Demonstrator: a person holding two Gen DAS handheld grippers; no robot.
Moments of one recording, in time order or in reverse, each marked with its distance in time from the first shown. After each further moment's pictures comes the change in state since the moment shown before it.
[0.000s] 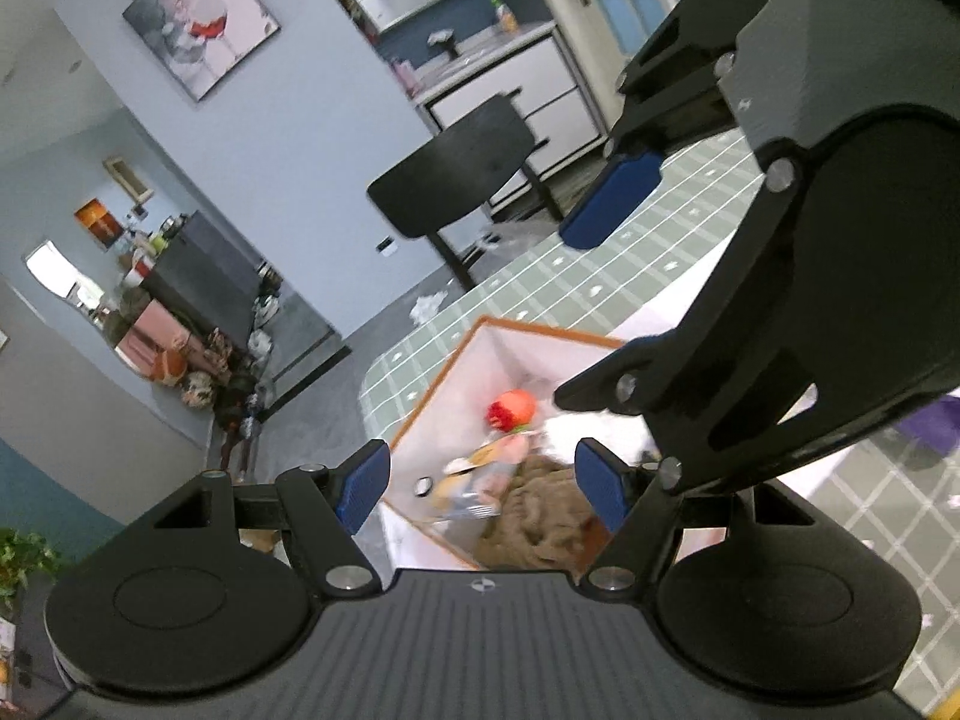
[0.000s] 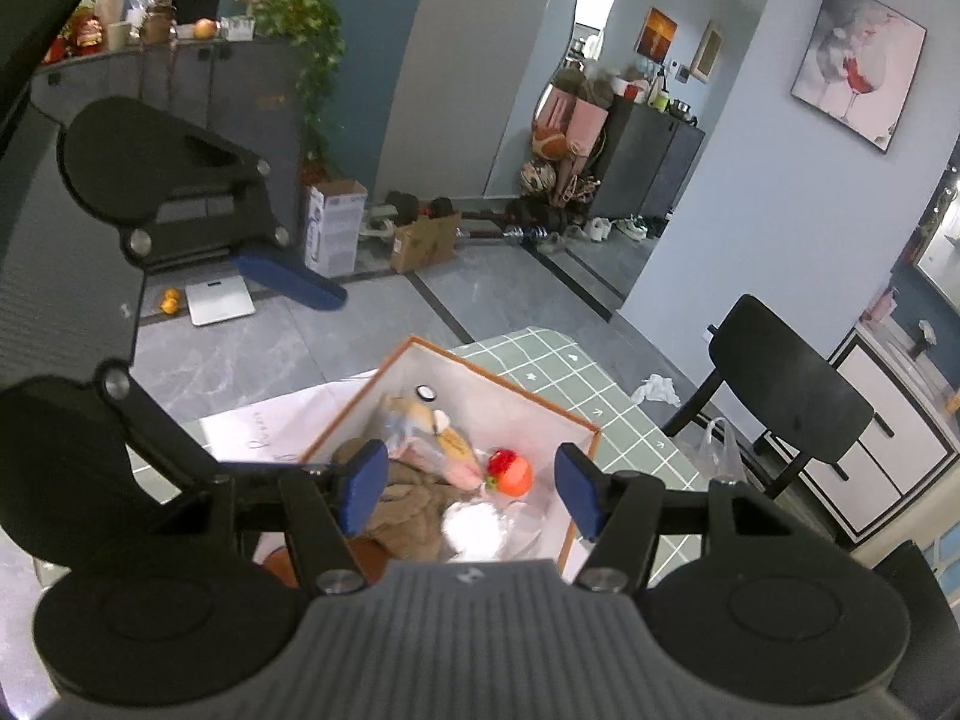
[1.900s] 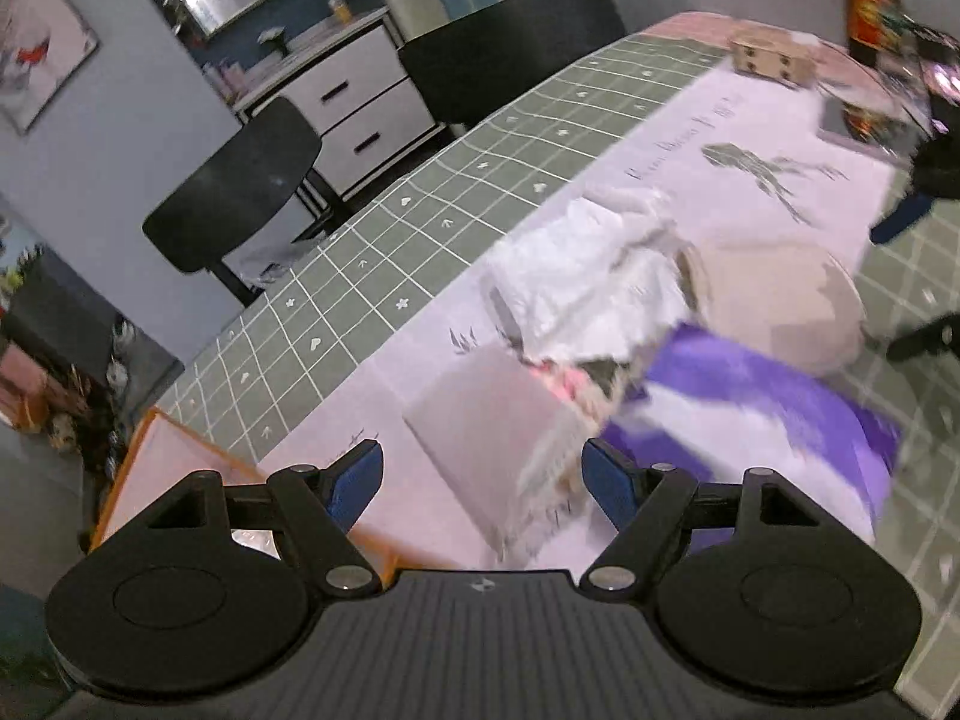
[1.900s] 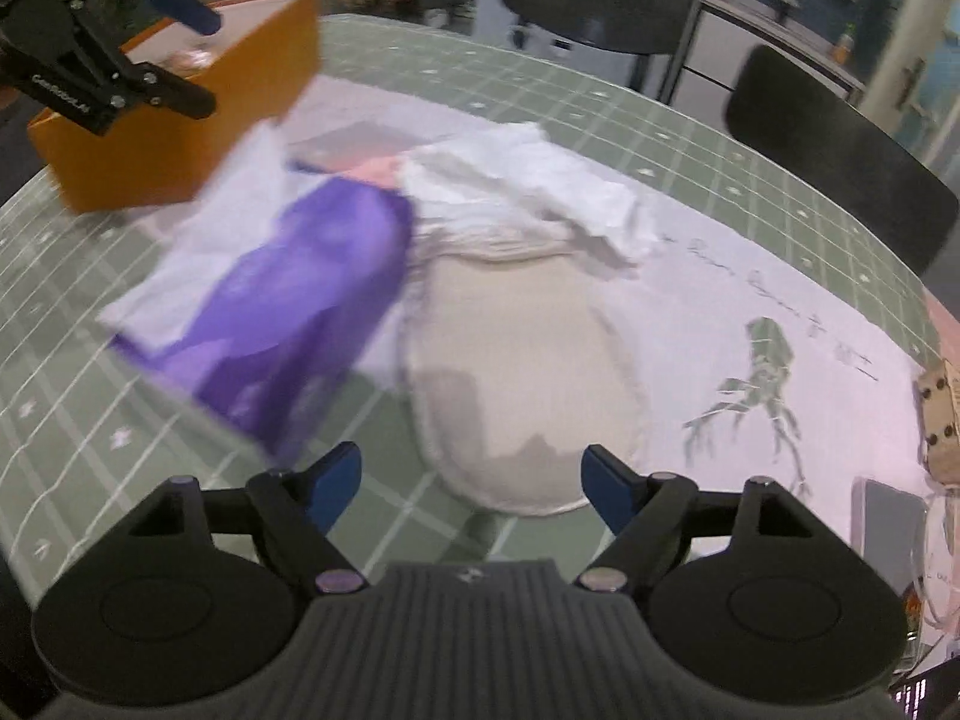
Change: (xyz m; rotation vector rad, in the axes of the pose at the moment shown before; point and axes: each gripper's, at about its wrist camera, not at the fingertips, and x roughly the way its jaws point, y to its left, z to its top) left arm 0.128 -0.176 0.072 0.080 0.050 -0.247; right arm -0.086 -0.116 -0.380 0.410 0.342 -0.130
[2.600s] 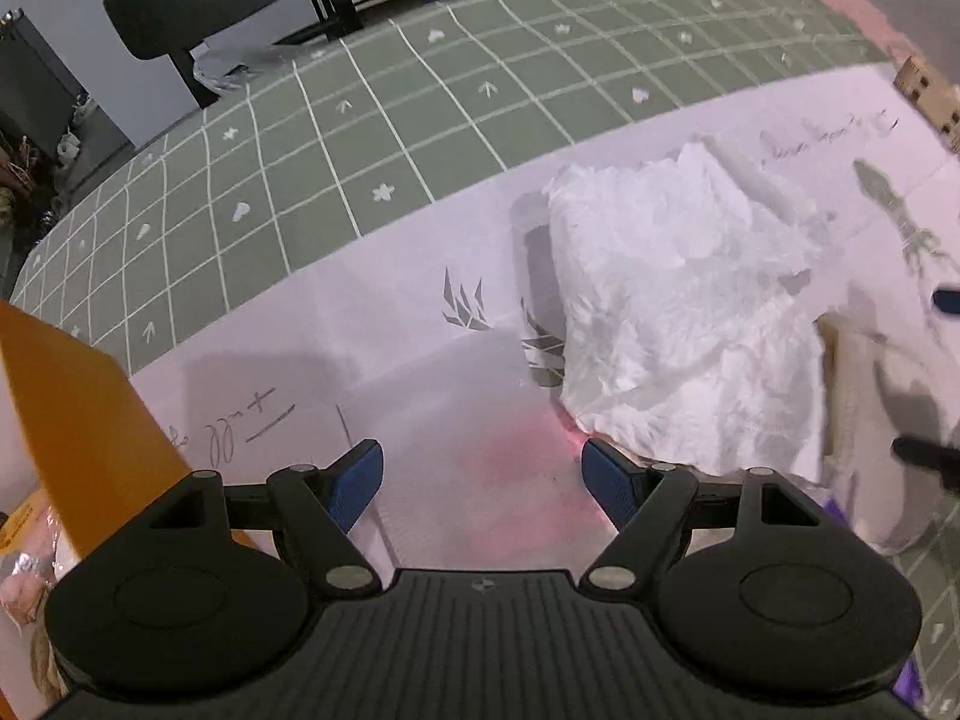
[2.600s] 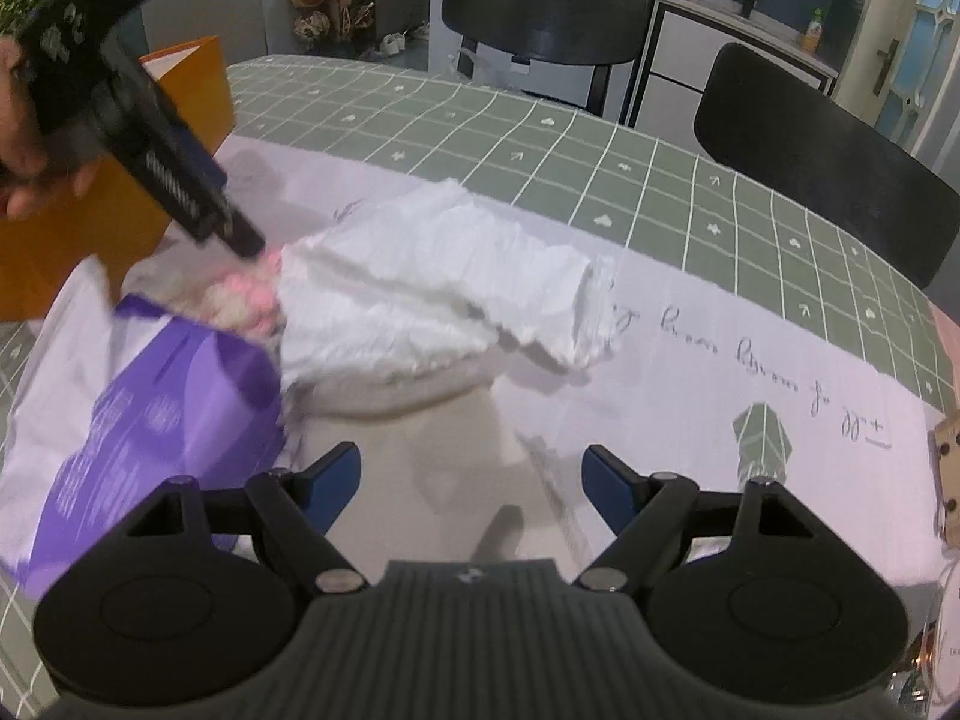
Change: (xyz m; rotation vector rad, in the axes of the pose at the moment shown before) left arm 0.147 0.037 0.047 -0.287 0.345 -0.133; right arm 0.061 -0.042 0.068 0.074 -0.049 -0.018
